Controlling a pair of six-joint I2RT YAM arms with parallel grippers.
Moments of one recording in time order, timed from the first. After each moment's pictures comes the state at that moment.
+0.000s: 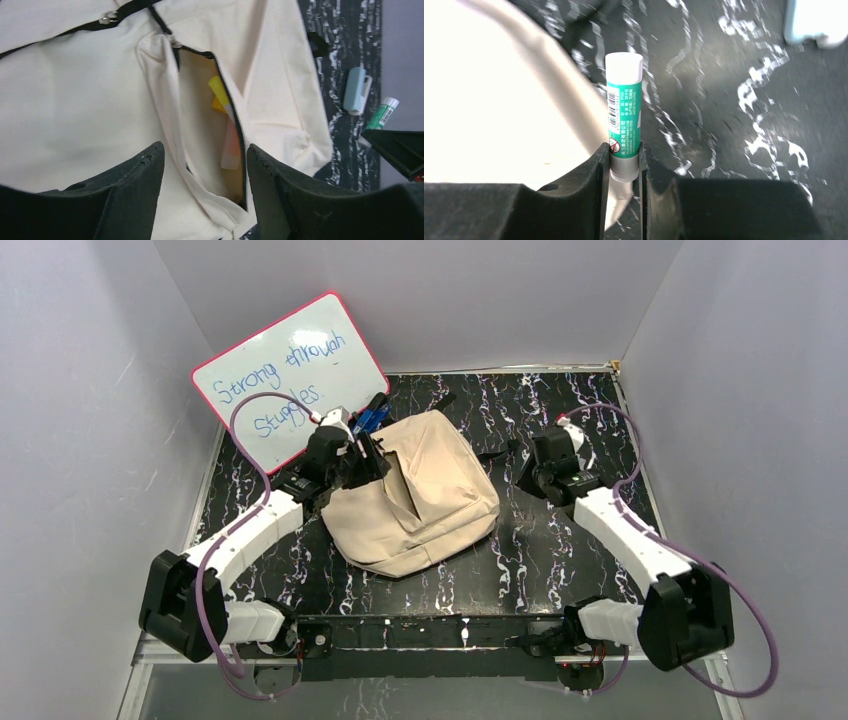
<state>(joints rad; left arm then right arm) -0.49 1.28 0.86 -0.19 -0.05 -0.67 0.37 1.27 0.85 -0.49 0.21 0.73</state>
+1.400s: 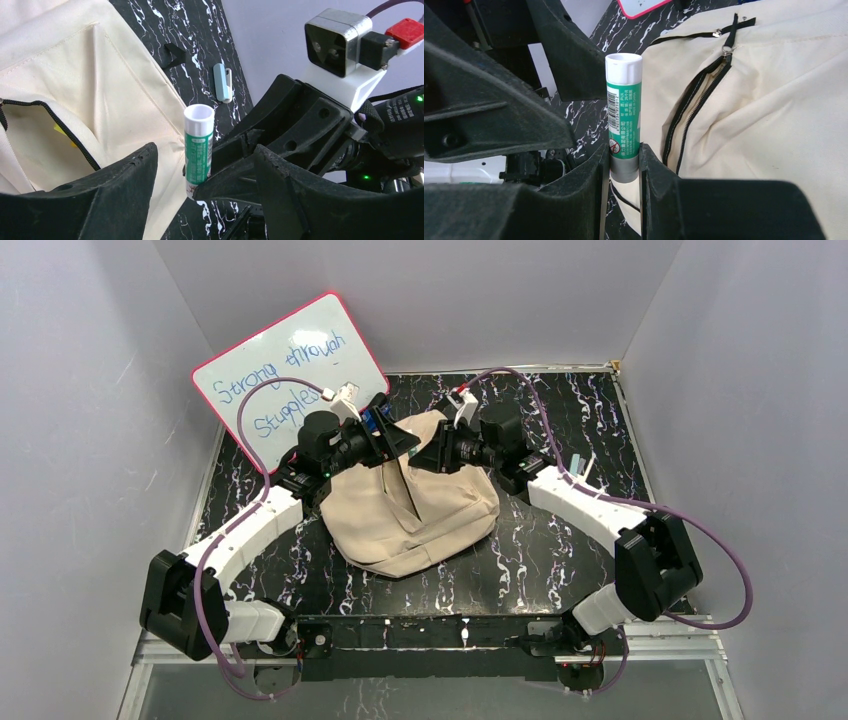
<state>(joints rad) -0.49 1.29 0.93 0.11 0.32 -0.81 0.63 1.47 1.04 0.13 -0.52 0.58</state>
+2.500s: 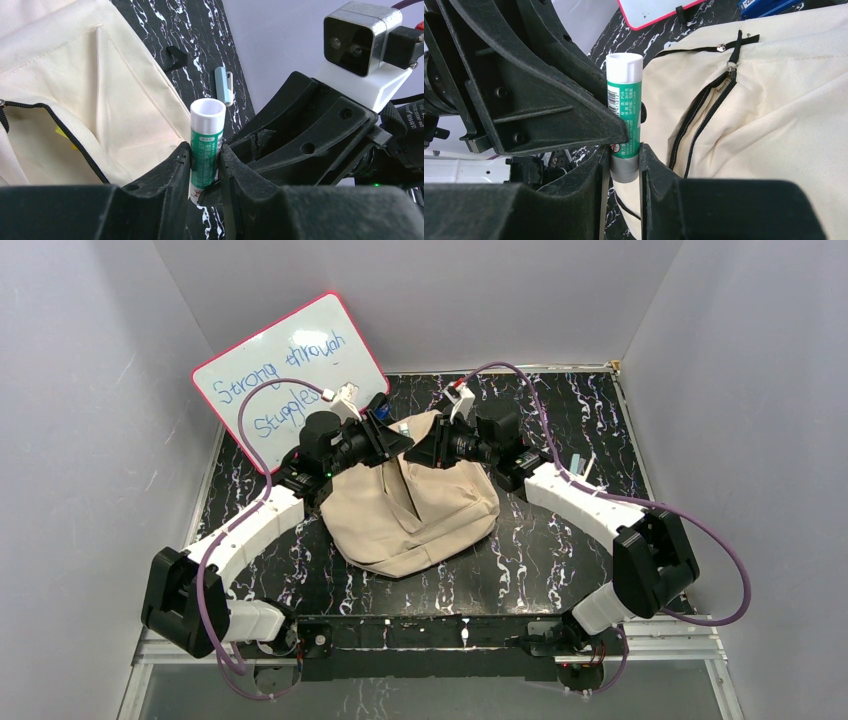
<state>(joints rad) -0.49 1.30 0.92 0.12 0.30 -0.82 0.65 1.49 1.08 0.14 -0.50 0.59</state>
